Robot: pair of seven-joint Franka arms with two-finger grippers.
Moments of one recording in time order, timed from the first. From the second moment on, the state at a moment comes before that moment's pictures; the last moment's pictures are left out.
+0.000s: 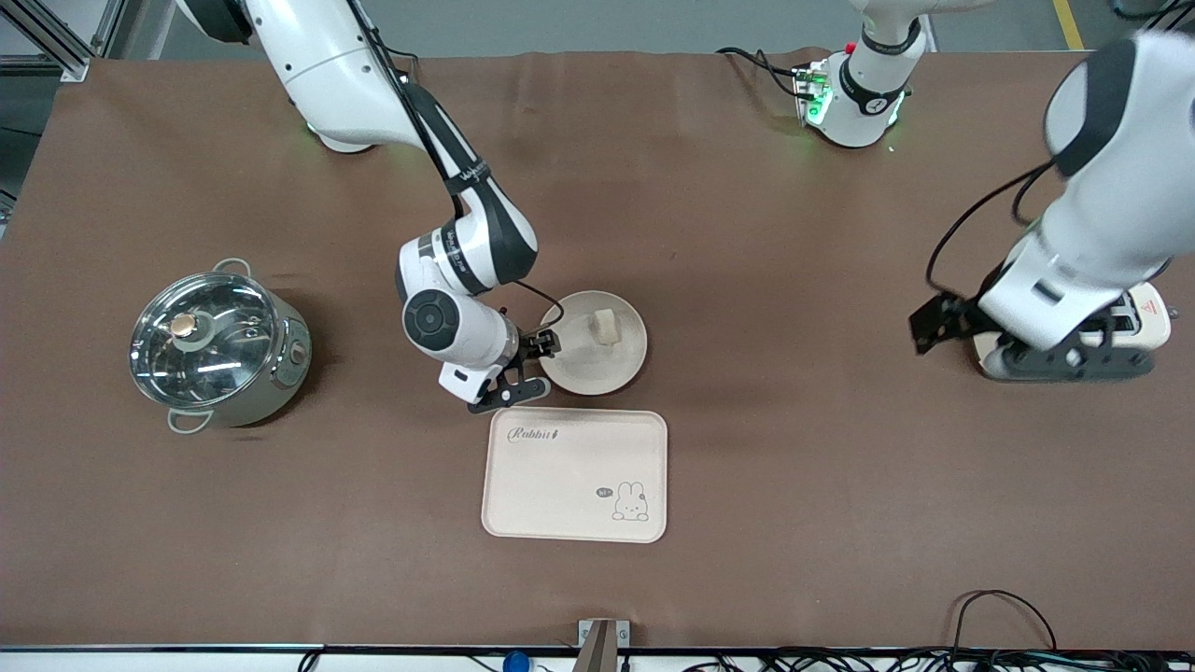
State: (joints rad) left arm 0.05 0.15 -0.26 -1.49 0.08 1.72 -0.16; right arm 0.66 0.69 -0.10 -1.63 0.41 2.24 0.07
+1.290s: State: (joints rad) left arm -0.07 -0.03 -0.05 -1.58 0.04 1.63 0.06; right arm 0.69 0.70 -0.10 -1.67 0.49 2.27 0.07
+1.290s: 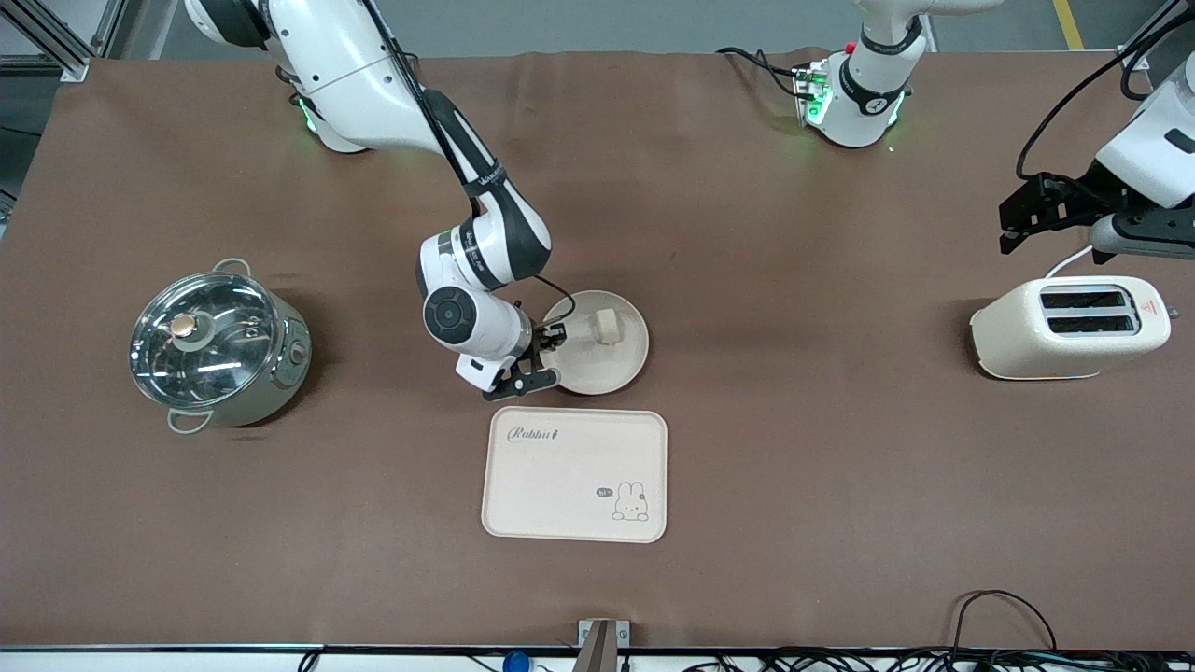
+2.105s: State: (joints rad) left arm -0.04 -0.02 -0.04 -1.58 -0.04 1.62 0.02; right arm 0.69 0.70 -0.10 -1.67 0.49 2.27 0.07
